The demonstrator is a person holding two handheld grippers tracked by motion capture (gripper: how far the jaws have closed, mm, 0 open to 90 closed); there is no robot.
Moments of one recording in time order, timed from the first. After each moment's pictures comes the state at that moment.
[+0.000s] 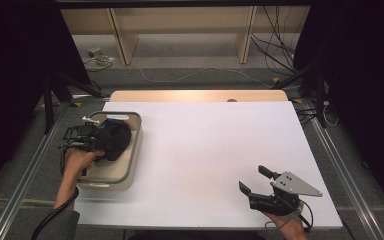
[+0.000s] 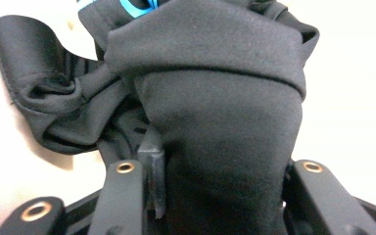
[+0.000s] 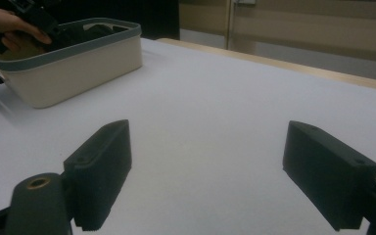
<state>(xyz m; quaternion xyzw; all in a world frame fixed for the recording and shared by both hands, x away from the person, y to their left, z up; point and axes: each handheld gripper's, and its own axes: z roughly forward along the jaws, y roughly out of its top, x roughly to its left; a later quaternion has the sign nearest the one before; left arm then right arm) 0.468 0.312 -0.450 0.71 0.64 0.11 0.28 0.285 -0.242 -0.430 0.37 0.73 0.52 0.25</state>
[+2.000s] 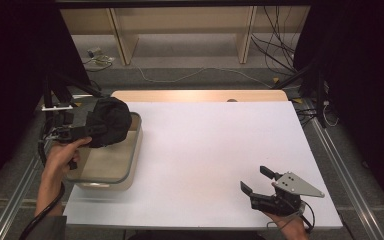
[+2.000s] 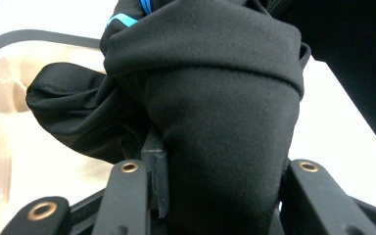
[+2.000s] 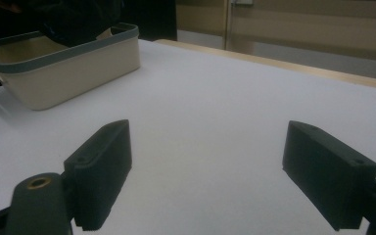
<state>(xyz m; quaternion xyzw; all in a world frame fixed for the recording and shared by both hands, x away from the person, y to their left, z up) 0.438 0.331 -0.379 0.65 0.59 0.06 0.48 0.284 -0.245 -0.430 0.37 0.72 0.53 0.24</state>
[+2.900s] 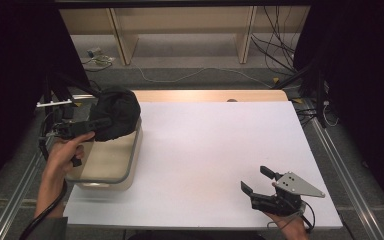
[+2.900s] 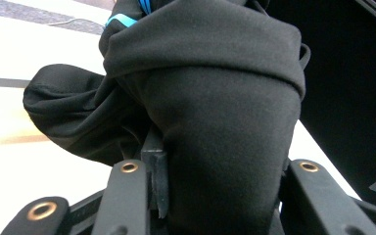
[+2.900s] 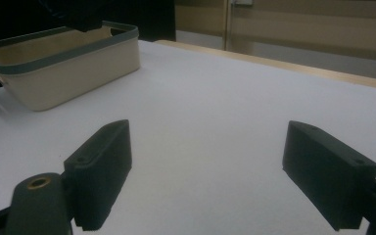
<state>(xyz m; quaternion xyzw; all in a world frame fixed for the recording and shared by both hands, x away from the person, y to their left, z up) 0.427 0.309 -0.350 0.64 0.54 0.04 0.54 0.283 -0.246 -0.430 0.37 0.72 0.53 0.24</state>
